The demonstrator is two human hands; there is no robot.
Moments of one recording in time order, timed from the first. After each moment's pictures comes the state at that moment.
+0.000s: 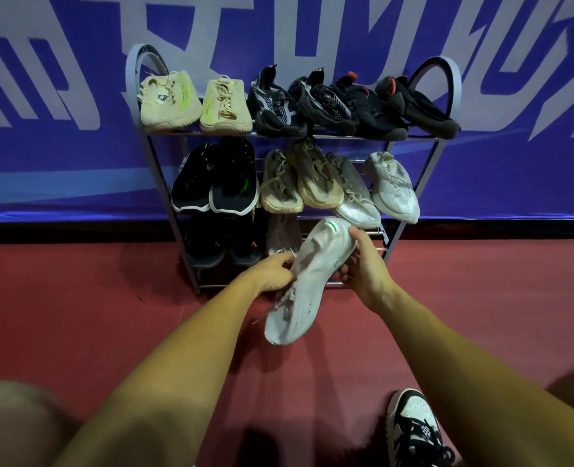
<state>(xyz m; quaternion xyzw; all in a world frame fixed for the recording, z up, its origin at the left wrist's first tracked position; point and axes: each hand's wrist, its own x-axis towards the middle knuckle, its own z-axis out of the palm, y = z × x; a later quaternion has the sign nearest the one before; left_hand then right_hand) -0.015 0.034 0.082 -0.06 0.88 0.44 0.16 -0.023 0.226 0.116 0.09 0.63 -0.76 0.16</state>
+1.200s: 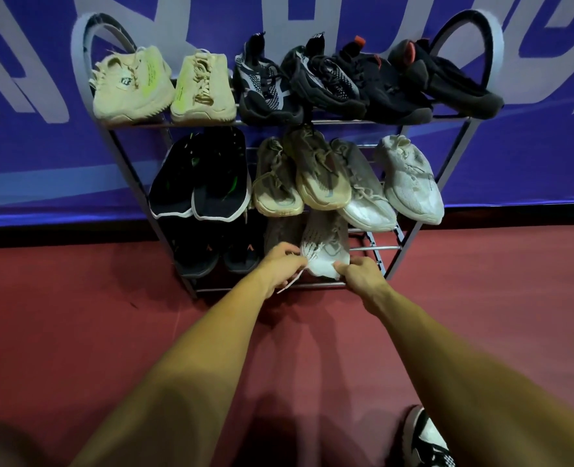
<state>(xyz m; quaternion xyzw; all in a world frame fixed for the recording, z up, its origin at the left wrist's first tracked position) -0.082 0.046 0.052 -0.22 0.76 0.59 0.14 -0.096 0.220 0.043 0.09 0.79 -0.59 0.16</state>
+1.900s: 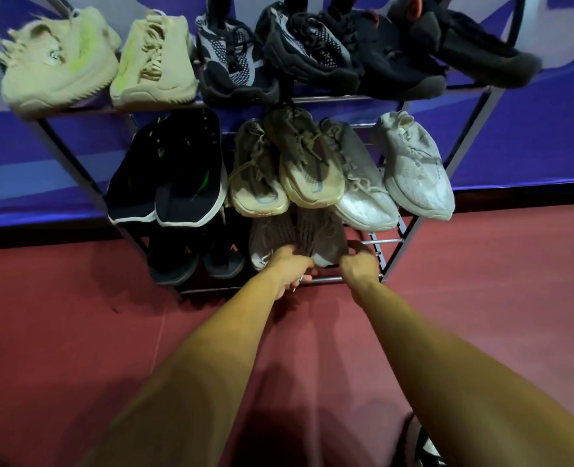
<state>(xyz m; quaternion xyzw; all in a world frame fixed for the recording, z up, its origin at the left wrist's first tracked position) -0.124 0.080 0.026 -0.24 0.74 0.60 0.18 -0.148 0.214 0.005 0.17 0.80 -0.56 0.10</state>
